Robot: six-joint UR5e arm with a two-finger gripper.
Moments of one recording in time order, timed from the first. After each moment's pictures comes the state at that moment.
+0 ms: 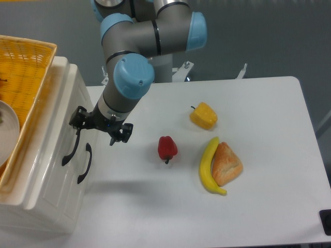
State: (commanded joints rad) arm 2.23 -1.85 -1.54 -1.39 1.11 0.37
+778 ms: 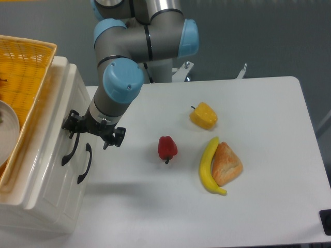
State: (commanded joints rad) arm 2.21 -1.87 -1.54 -1.36 1.11 0.34
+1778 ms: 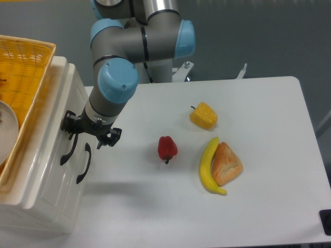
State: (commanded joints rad) arm 2.19 -1.86 -1.54 -1.36 1.12 0.34
